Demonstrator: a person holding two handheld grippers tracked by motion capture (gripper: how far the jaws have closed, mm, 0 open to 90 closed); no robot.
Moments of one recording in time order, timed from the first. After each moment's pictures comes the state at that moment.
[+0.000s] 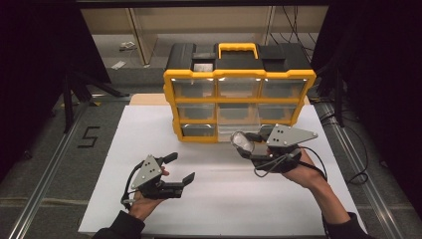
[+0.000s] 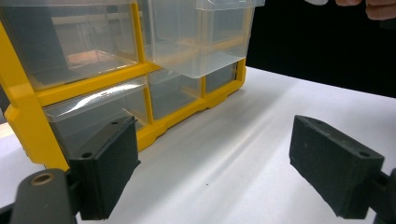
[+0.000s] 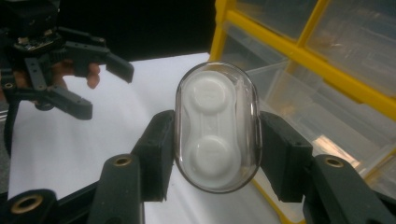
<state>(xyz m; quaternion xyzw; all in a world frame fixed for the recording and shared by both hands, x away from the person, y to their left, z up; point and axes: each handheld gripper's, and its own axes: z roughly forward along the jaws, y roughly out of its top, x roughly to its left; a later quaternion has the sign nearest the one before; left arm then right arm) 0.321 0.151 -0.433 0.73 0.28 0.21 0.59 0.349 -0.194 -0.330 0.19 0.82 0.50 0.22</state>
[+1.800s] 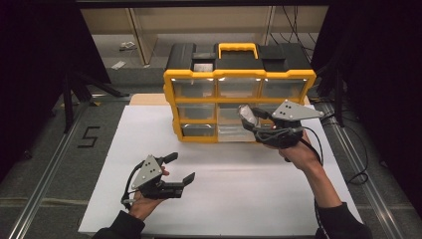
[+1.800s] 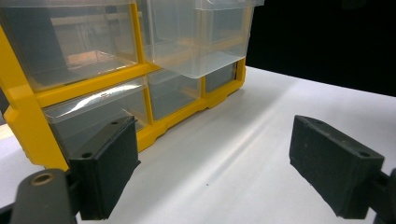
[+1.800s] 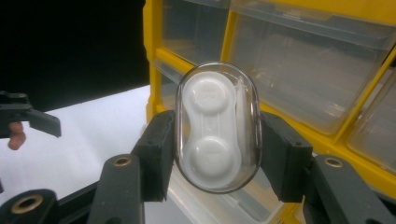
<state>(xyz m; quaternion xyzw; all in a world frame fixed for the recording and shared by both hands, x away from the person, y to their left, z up) 0.320 0.150 -0.433 0.72 0.28 0.21 0.60 0.390 -0.200 -0.314 0.26 0.76 0.53 0.26</state>
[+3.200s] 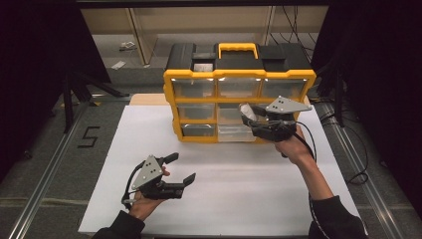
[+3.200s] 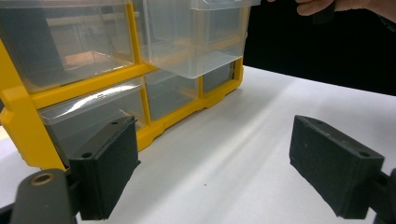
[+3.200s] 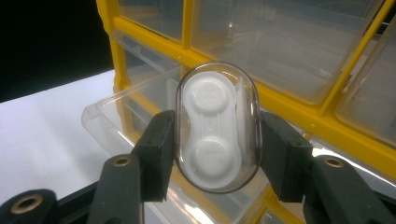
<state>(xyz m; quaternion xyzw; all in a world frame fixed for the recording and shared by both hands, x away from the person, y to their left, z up) 0.320 0.150 -0.433 0.73 0.27 0.21 0.60 0.419 -0.198 -0.332 0.31 0.77 0.50 0.26</state>
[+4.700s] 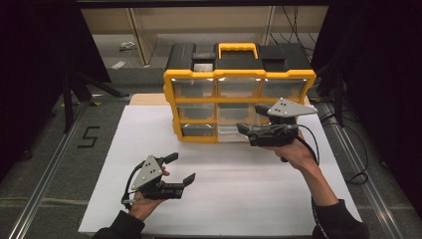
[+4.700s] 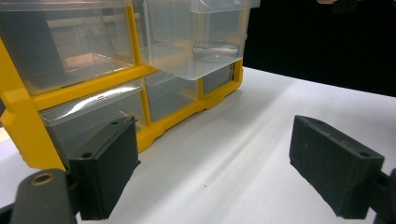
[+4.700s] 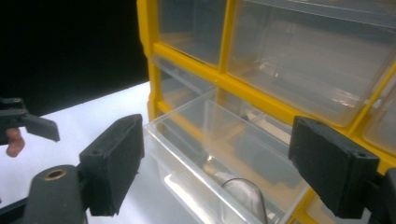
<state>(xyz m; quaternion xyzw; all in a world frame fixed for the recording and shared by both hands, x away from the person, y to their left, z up) 0.319 0.150 -0.432 0.73 0.27 0.21 0.60 0.395 -0.192 -0.316 0.28 0.77 0.53 0.24</state>
